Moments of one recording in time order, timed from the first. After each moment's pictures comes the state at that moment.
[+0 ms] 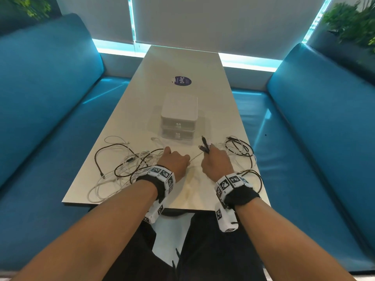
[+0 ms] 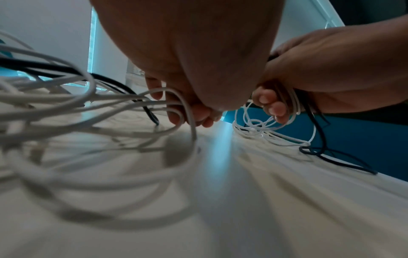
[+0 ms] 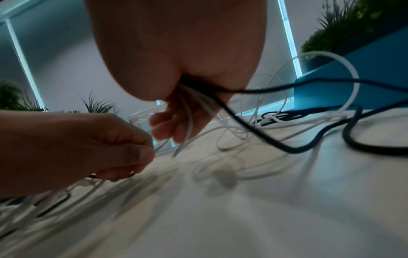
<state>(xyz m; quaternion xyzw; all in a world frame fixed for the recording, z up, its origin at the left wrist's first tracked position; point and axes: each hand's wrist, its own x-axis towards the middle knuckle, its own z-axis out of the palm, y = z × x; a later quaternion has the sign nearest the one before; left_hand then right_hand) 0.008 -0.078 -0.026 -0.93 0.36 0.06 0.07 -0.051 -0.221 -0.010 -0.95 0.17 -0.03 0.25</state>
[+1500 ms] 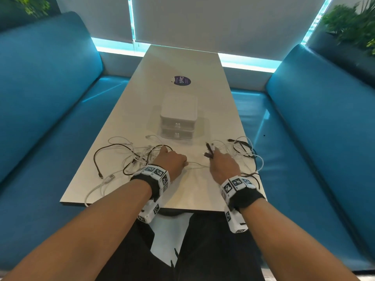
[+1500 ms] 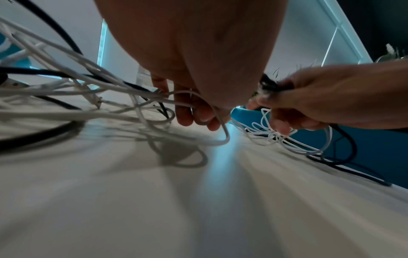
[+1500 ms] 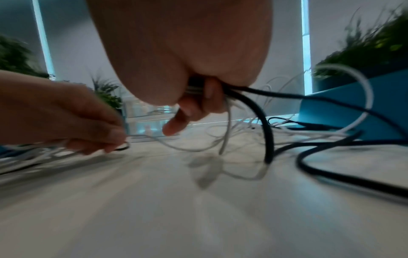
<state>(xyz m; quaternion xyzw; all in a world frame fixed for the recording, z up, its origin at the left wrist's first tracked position) 0.013 -0.070 -0.021 -0.94 0.34 0.09 0.02 -0.061 -0.243 -0.021 -0.98 0.17 -0.01 0.12</state>
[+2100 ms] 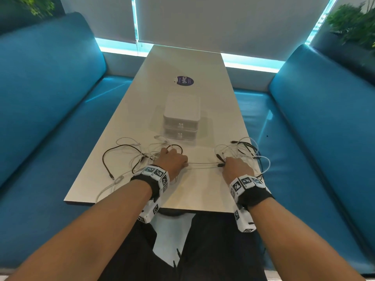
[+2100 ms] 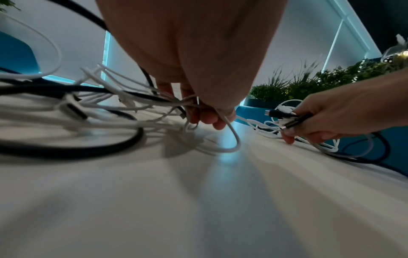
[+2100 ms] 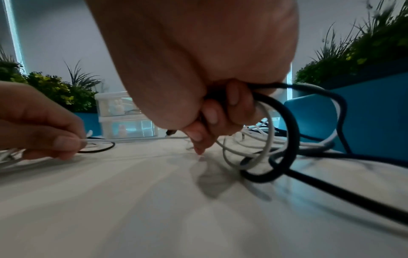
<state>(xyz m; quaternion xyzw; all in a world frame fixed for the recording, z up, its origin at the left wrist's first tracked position) 0.014 -0.061 -0.020 -0.93 0.33 0.12 0.00 -0.069 -0.267 -0.022 -0.97 0.22 0.06 0.02</state>
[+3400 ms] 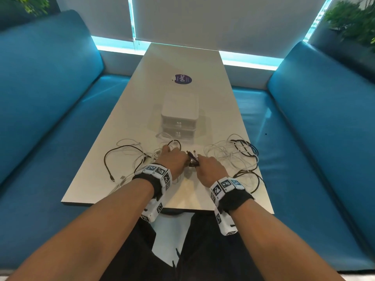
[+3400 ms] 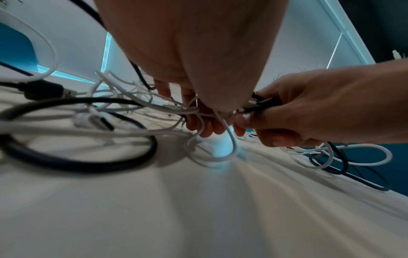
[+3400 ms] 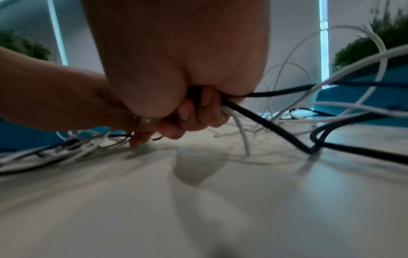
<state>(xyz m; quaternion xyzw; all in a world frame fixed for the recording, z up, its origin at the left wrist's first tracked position) 0.014 -0.073 -0.026 -0.93 0.36 0.05 0.00 -0.054 -0.212 -0.033 -0.99 0.07 0.05 0.13</state>
